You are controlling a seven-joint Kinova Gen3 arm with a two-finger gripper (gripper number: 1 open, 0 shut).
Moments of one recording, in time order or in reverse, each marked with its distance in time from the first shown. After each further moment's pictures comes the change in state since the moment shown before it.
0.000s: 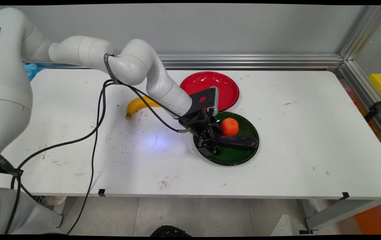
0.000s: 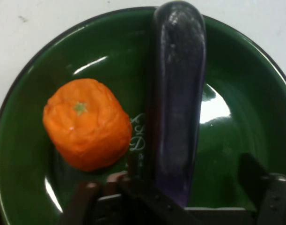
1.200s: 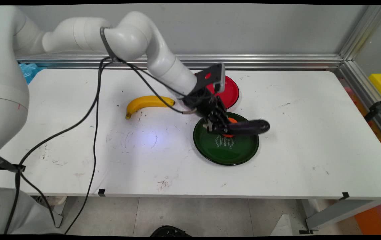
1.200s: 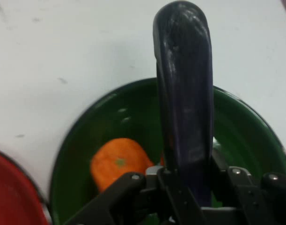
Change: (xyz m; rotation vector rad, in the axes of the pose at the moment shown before) arm 0.040 -0.022 -0.046 -0.002 0.066 0.002
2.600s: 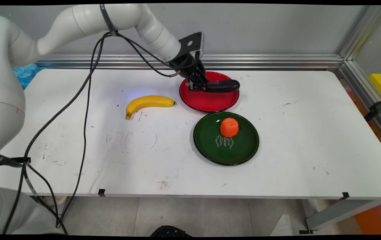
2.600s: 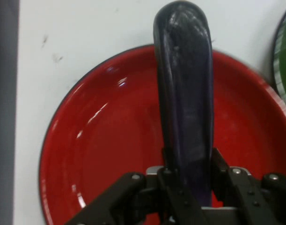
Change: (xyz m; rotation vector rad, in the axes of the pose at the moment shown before) arm -0.055 -0.138 -0.037 0.195 -0.104 0.108
